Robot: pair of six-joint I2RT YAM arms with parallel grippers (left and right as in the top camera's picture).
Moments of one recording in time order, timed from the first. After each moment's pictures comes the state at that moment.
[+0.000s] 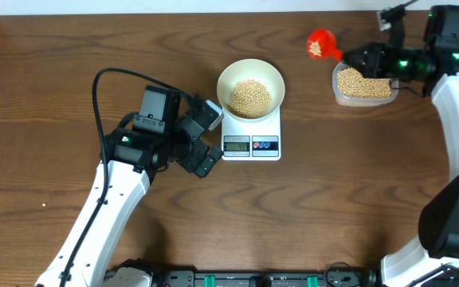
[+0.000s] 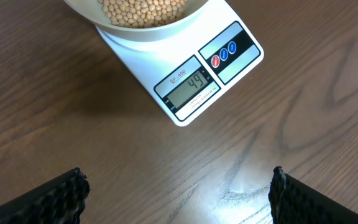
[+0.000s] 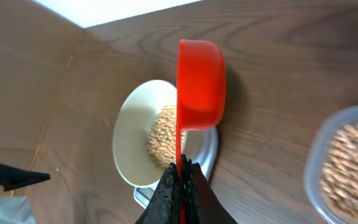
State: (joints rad) left arm -0.28 1.31 1.09 -0.87 0.30 0.38; right arm -0.11 1.80 1.58 -0.69 -0.86 0.03
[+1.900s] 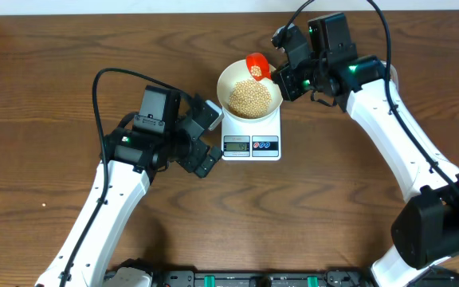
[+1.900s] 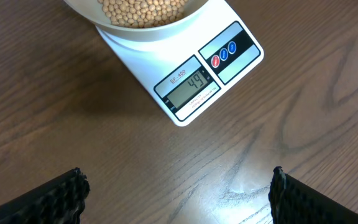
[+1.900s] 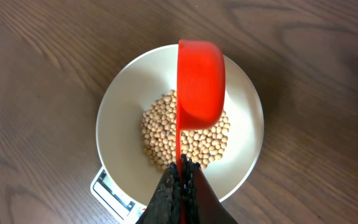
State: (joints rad) left arm -0.28 1.31 1.09 -0.87 0.30 0.38; right arm 0.34 1.80 1.58 -0.66 -0.37 -0.12
